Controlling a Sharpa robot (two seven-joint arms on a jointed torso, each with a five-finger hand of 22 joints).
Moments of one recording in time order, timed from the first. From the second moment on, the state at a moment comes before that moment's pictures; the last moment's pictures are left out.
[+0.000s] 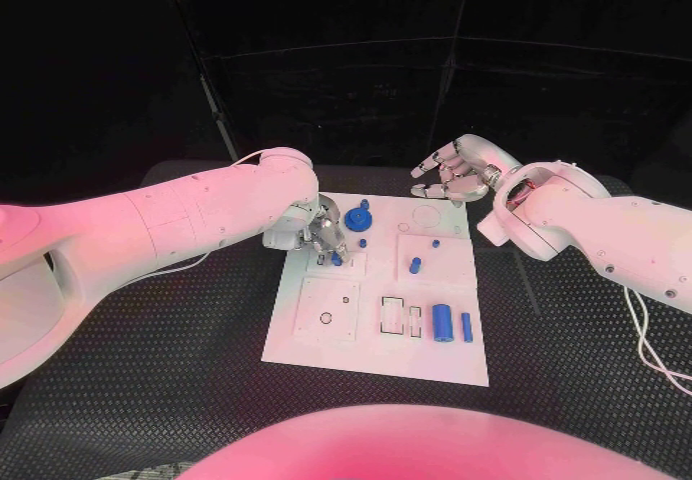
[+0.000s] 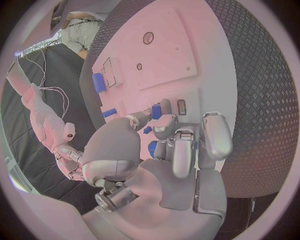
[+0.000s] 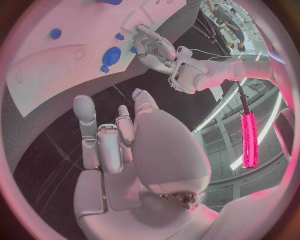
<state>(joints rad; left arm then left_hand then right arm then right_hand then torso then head) 1.28 -0.42 -0.11 1.09 -1.02 0.49 -0.55 0.95 -0.03 0.64 0.09 0.05 1.00 0.02 0.58 0.67 1.35 -0.04 1.14 1.04 1.47 -0.08 1.57 1.31 0.08 1.37 0.03 1.32 1.23 1.10 -0.79 0.14 1.45 -1.10 -0.30 -0.05 1.51 -0.05 -0.08 0.22 0.49 0.93 0.16 0.15 0.07 1.32 0.07 1.26 1.20 1.47 -0.01 1.45 1.31 0.14 1.13 0.10 1.14 0.72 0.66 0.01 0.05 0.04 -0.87</state>
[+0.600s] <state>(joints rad) 1.27 -0.42 -0.11 1.09 -1.02 0.49 -0.55 0.91 -0.04 0.57 0.12 0.05 1.01 0.02 0.58 0.66 1.35 -0.04 1.14 1.04 1.47 -0.08 1.57 1.31 0.08 1.37 0.02 1.32 1.24 1.10 -0.79 0.14 1.45 -1.10 -0.30 -0.05 1.51 -0.05 -0.08 0.22 0.49 0.93 0.16 0.15 0.07 1.32 0.06 1.26 1.20 1.47 -0.01 1.44 1.31 0.14 1.13 0.10 1.14 0.72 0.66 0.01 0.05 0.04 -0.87</state>
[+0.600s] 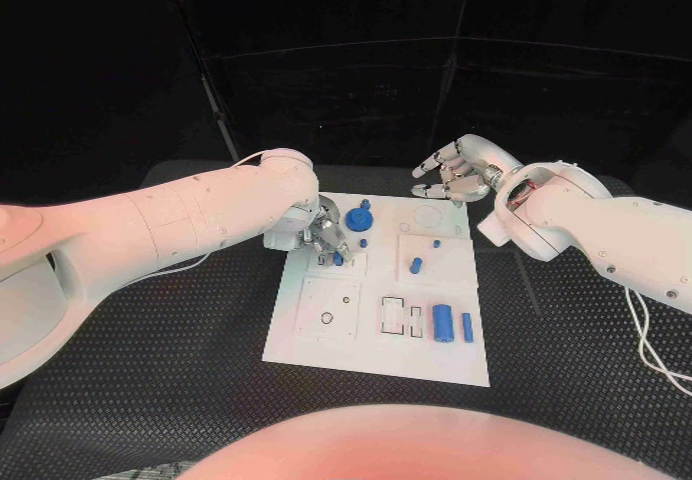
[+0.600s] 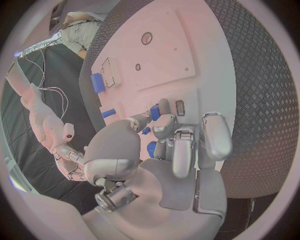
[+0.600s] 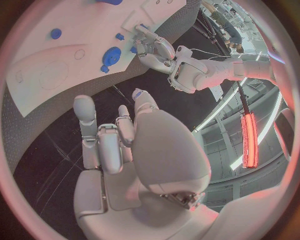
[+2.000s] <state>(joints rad) 1.27 -0.49 0.00 1.17 -1.03 0.44 -0.55 0.92 -0.06 0.25 0.25 0.05 0.98 0.04 0.55 0.64 1.30 -0.03 1.07 0.94 1.47 -0.09 1.57 1.31 0.08 1.37 0.02 1.29 1.22 1.10 -0.78 0.14 1.43 -1.10 -0.30 -0.05 1.51 -0.05 -0.08 0.22 0.49 0.93 0.16 0.15 0.07 1.32 0.06 1.26 1.20 1.47 -0.01 1.44 1.31 0.14 1.13 0.10 1.13 0.72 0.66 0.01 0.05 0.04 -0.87</state>
